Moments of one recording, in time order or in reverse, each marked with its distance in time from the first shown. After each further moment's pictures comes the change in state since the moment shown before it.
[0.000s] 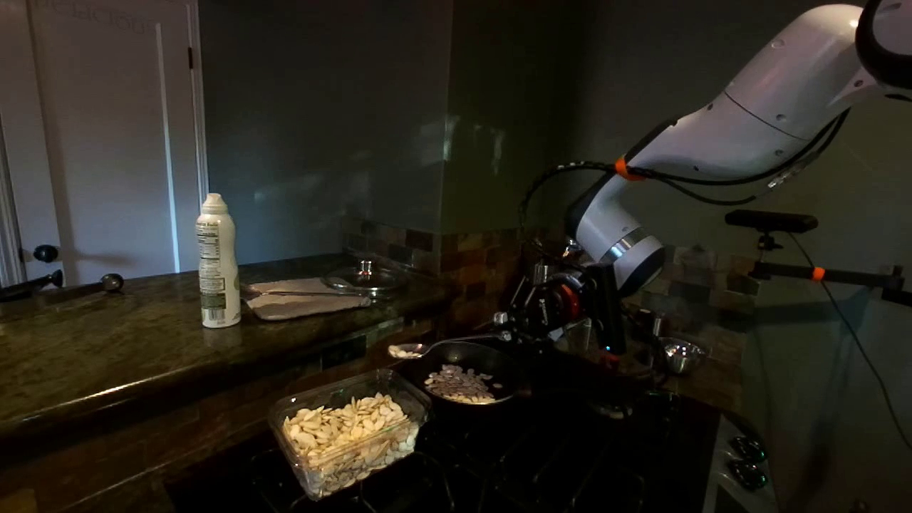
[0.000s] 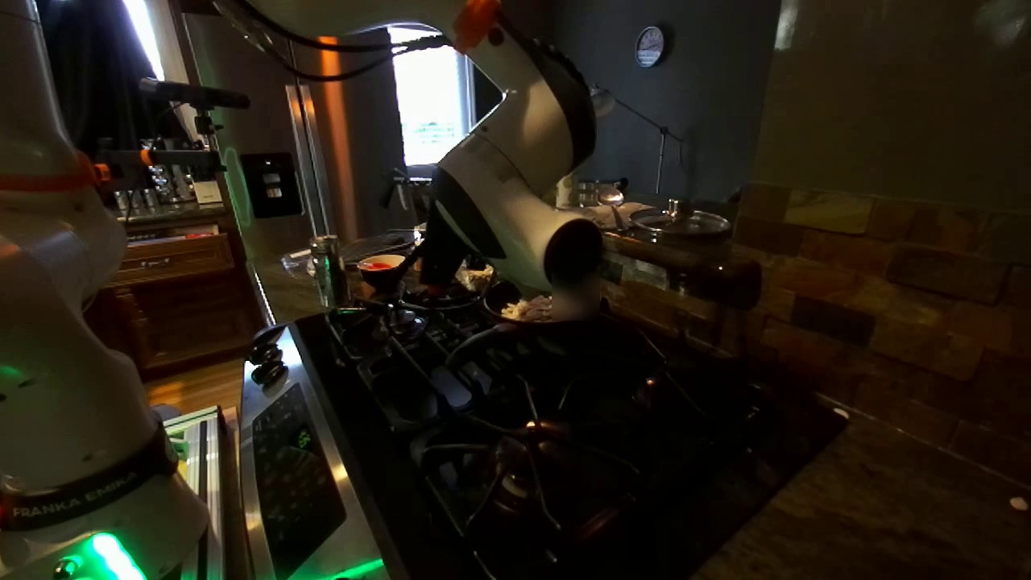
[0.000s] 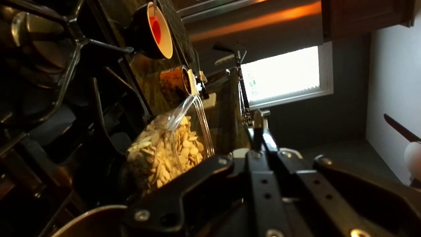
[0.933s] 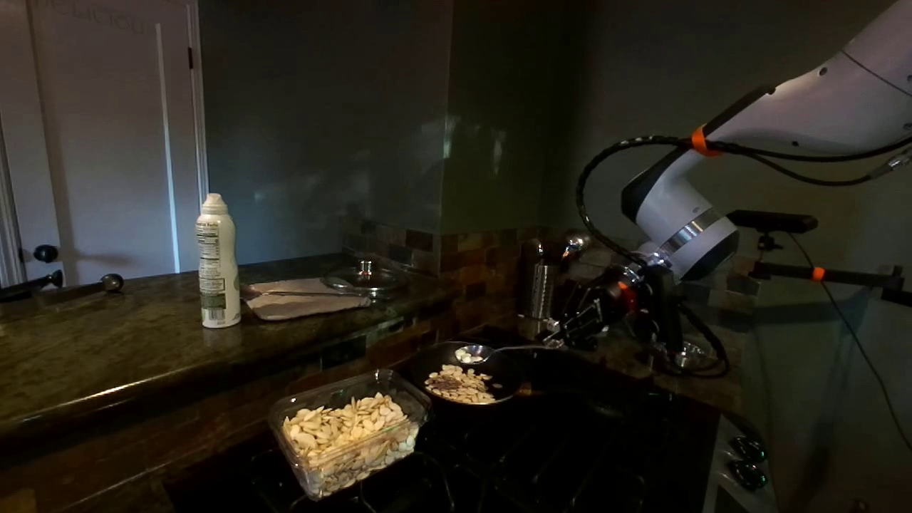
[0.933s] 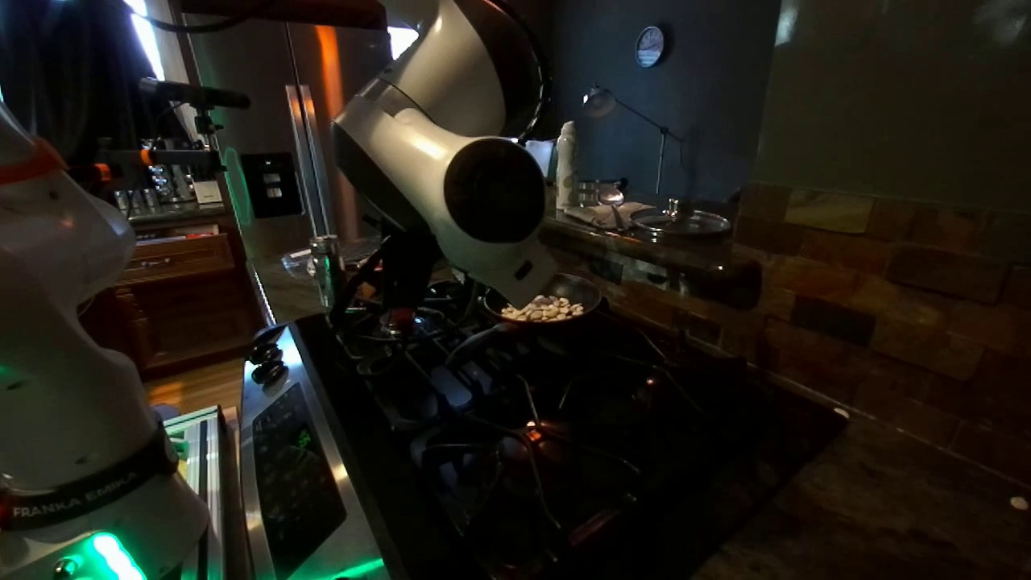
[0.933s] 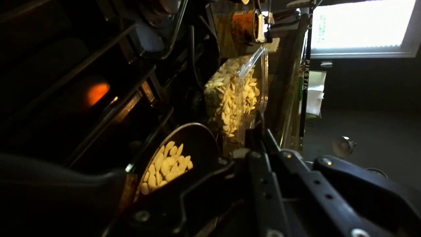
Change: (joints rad) arm -0.075 -0.276 -0.051 -0.197 -0.168 0.322 -0.077
